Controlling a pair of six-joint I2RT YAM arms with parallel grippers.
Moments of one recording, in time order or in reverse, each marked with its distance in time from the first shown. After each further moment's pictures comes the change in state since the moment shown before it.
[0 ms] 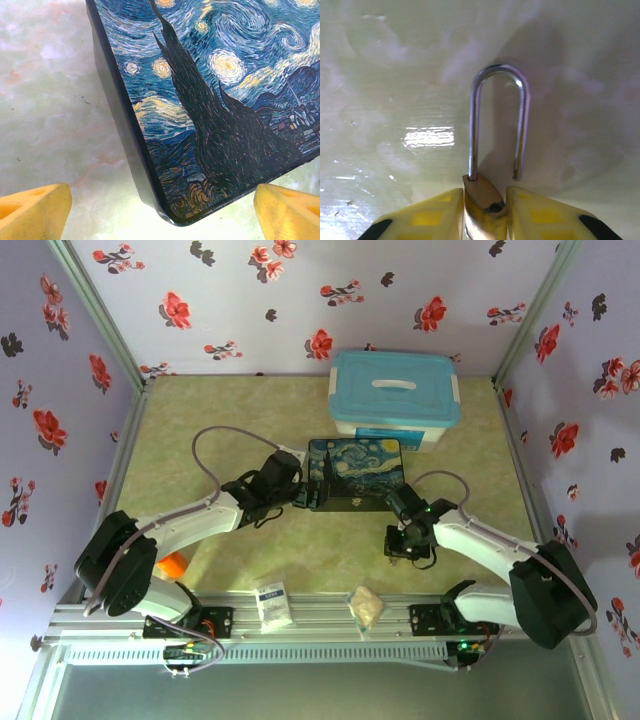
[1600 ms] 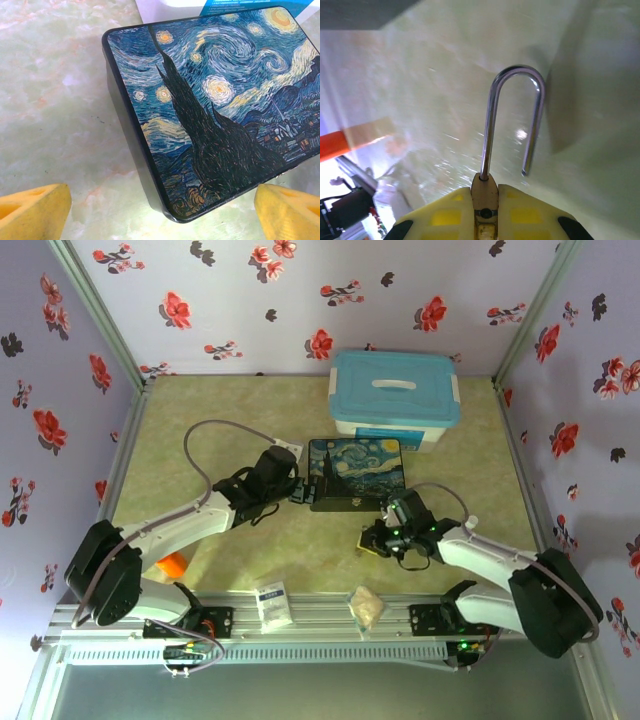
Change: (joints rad) left arm -0.001 -0.064 0.034 -0.054 -0.046 0.048; right arm 0.006 -0.047 -0.187 0.583 -0.391 0.245
